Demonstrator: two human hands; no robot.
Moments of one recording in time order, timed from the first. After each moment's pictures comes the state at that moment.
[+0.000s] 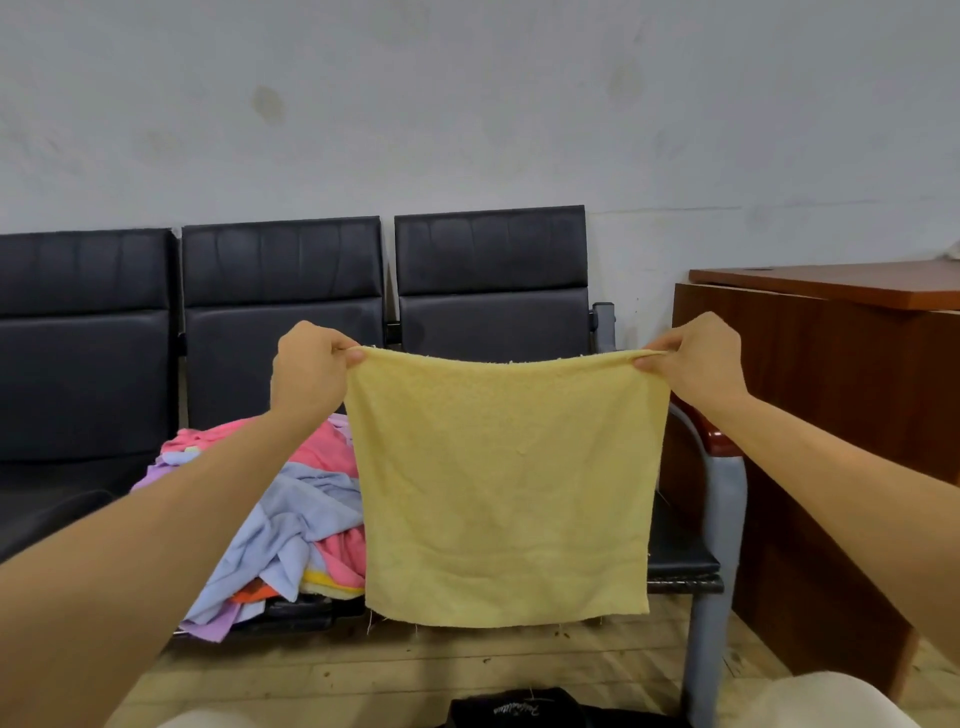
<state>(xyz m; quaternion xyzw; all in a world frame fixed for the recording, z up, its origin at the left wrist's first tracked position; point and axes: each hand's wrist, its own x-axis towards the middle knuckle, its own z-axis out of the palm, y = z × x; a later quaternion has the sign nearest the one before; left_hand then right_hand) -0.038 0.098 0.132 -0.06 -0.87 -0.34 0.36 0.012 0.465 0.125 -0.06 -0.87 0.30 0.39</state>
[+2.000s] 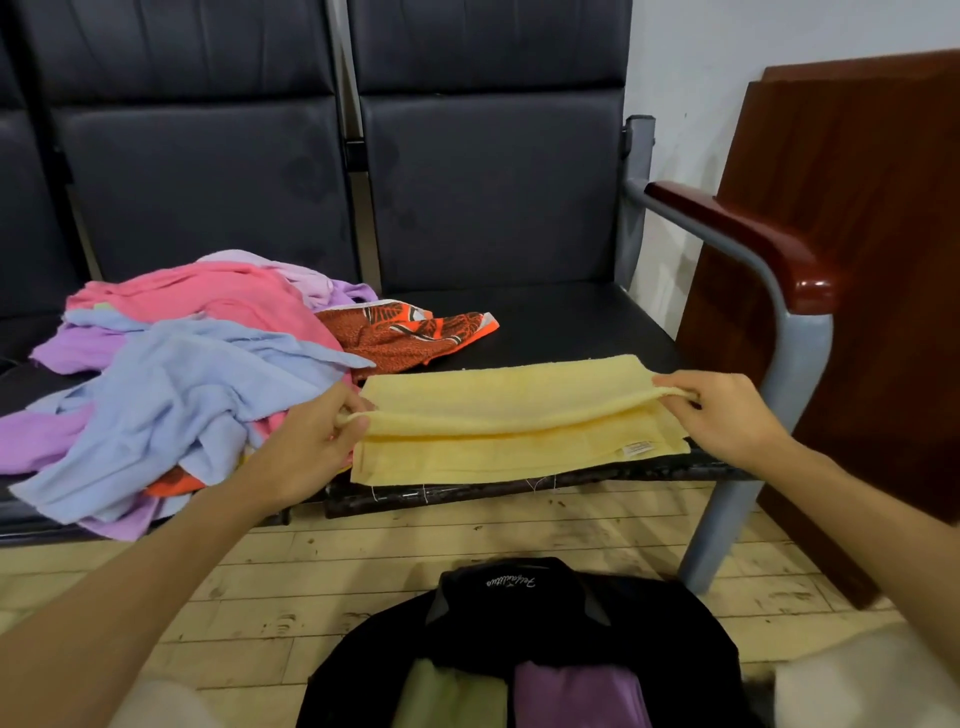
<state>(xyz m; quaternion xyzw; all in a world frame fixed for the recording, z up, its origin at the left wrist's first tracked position) -0.077 0.089 -0.098 -0.21 -0.91 -0.34 0.08 -0.036 0.500 -0.098 0.04 -0.96 0.22 0.19</state>
